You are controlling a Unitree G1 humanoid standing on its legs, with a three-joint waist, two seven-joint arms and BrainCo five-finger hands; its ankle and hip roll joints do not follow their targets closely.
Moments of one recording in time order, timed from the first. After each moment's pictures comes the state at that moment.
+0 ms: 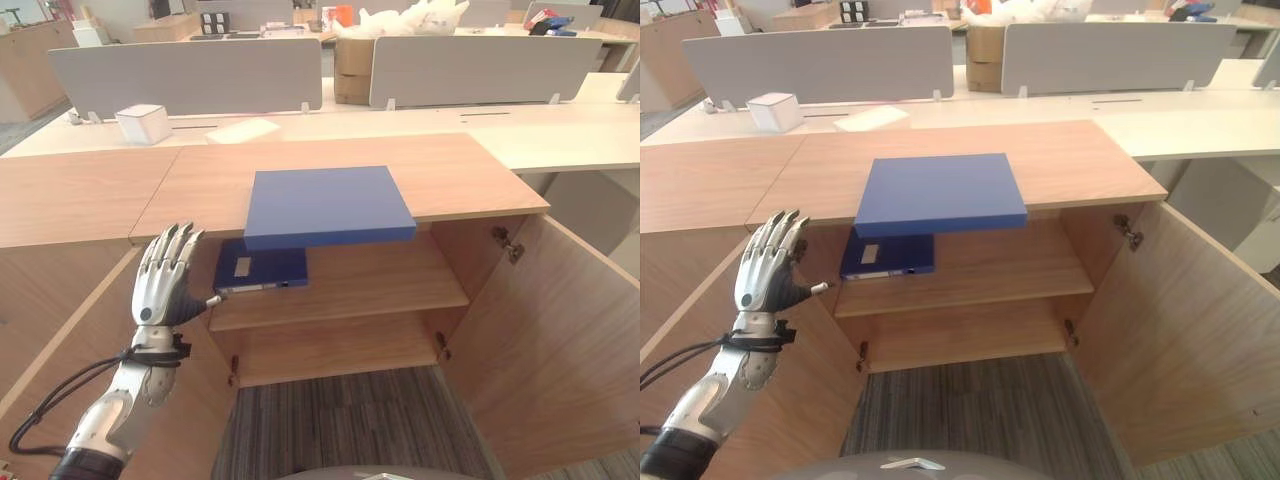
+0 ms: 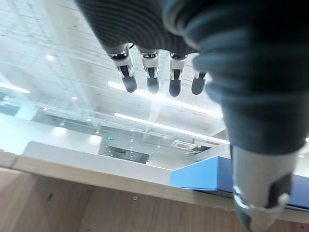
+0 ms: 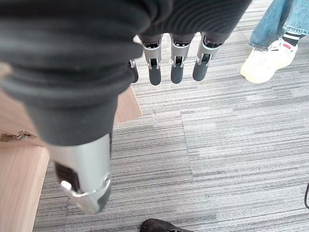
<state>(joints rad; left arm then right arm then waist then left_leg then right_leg) 0.06 0.63 -0.14 0.04 0.76 -0.12 0.42 0.09 -0.25 0.08 1.41 0.09 0.03 -0.13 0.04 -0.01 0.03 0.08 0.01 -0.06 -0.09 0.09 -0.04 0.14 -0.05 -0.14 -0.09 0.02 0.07</state>
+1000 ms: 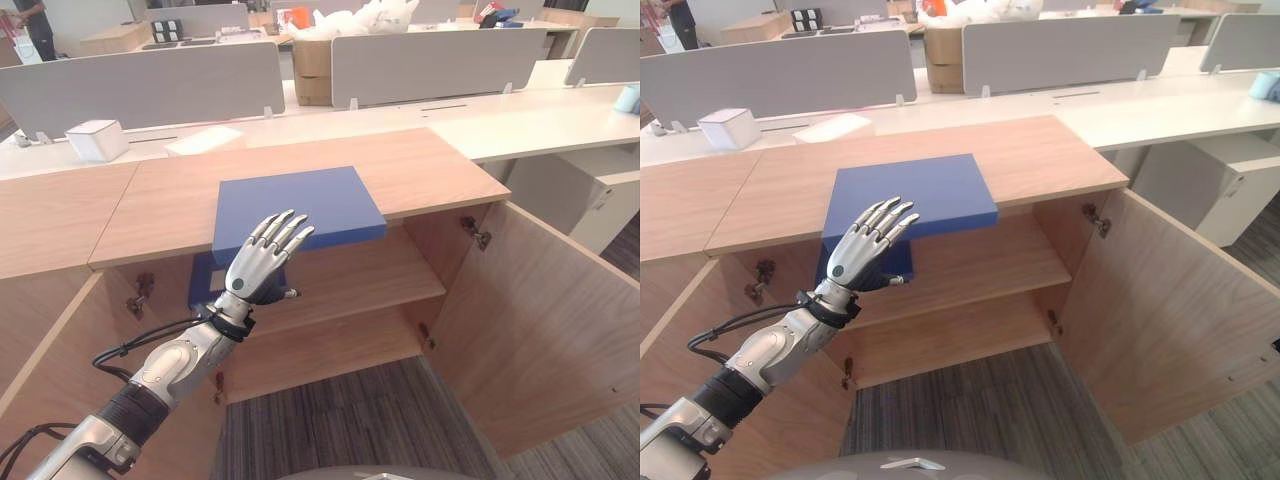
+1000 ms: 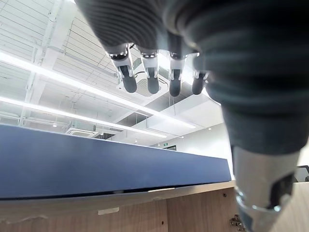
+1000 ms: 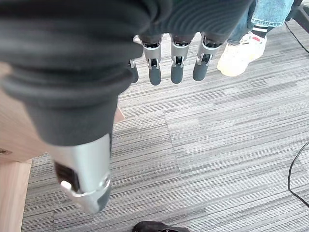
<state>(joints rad) -0.24 0.65 -0.51 0.08 0.88 -0.17 0.38 0.10 -0.26 0.08 1.43 0.09 0.03 -0.14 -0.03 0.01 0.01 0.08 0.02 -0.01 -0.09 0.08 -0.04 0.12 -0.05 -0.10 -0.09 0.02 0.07</state>
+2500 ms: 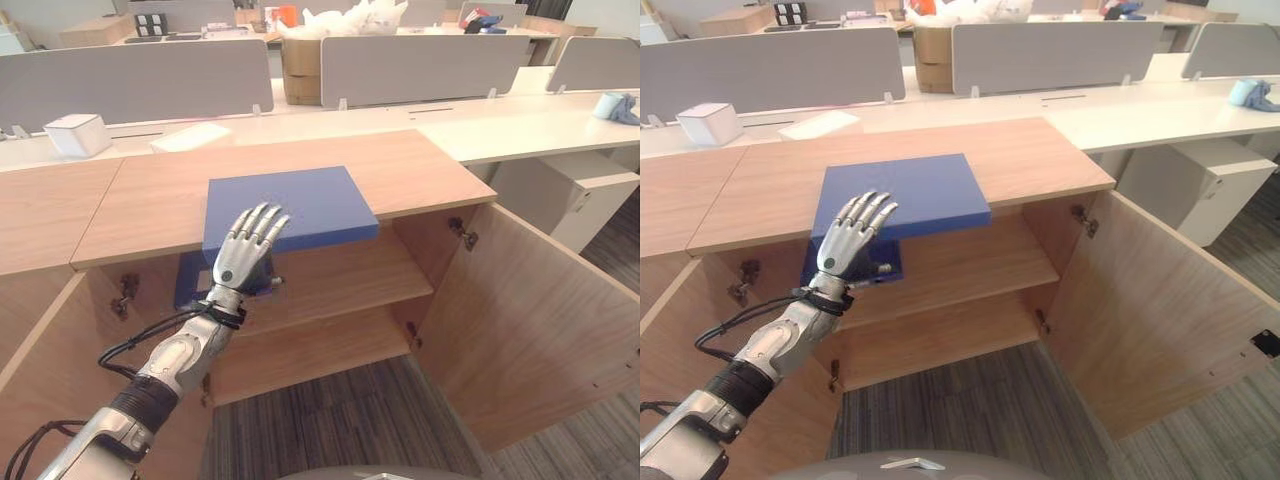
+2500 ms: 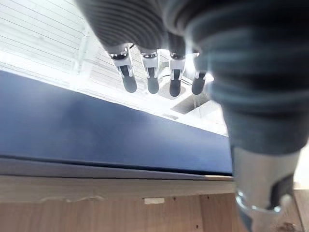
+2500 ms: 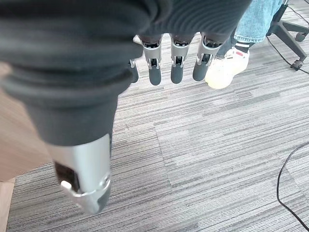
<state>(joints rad) -0.28 0.57 -0.44 0.24 0.88 -0.07 0.42 0.10 -0.26 0.08 1.45 0.09 0.05 -0.16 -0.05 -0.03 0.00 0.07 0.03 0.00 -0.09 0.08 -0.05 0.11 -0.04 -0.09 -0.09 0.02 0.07</state>
